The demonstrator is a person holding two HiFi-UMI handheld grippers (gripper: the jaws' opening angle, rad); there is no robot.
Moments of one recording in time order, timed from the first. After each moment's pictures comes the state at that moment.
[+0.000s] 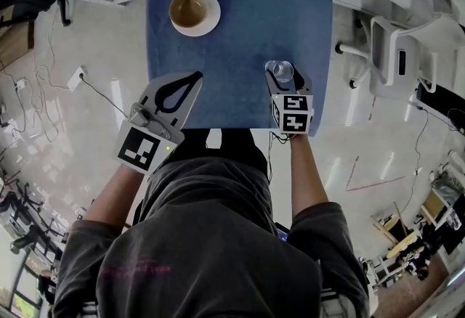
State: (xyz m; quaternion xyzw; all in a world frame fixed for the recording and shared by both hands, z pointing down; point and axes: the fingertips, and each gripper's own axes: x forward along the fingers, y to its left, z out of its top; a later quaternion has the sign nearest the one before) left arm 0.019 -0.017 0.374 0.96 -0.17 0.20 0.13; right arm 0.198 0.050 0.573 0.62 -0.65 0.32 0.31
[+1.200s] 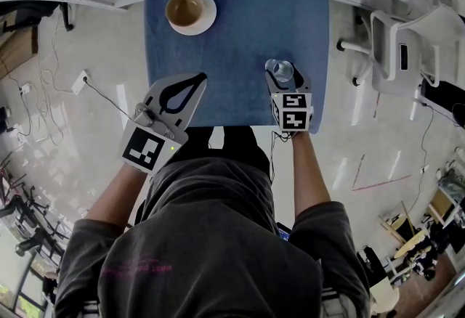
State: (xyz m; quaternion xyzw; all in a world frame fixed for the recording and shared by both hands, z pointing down) left arm 0.034 0.004 0.371 0.96 -0.15 0.20 0.12; right arm 0.201 0.066 0.582 0.61 -0.66 0.32 0.30
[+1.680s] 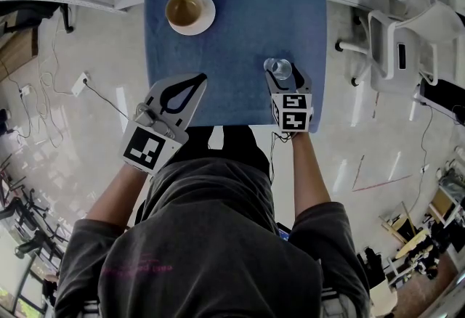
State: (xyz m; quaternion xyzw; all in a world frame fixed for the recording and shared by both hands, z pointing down) left arm 0.032 0.010 0.368 0.96 -0.15 0.20 0.11; right arm 0.203 0.069 0.573 0.63 -0.65 0.31 0.30
